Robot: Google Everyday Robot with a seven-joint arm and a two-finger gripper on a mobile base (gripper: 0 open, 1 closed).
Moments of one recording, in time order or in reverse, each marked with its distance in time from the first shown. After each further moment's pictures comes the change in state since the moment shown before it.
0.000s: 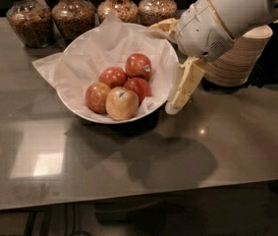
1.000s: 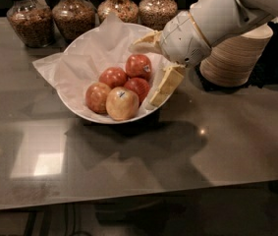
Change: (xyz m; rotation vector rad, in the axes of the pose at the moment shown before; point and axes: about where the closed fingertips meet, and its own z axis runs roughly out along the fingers) arm 0.003 -0.015 0.037 -0.050 -0.083 -0.008
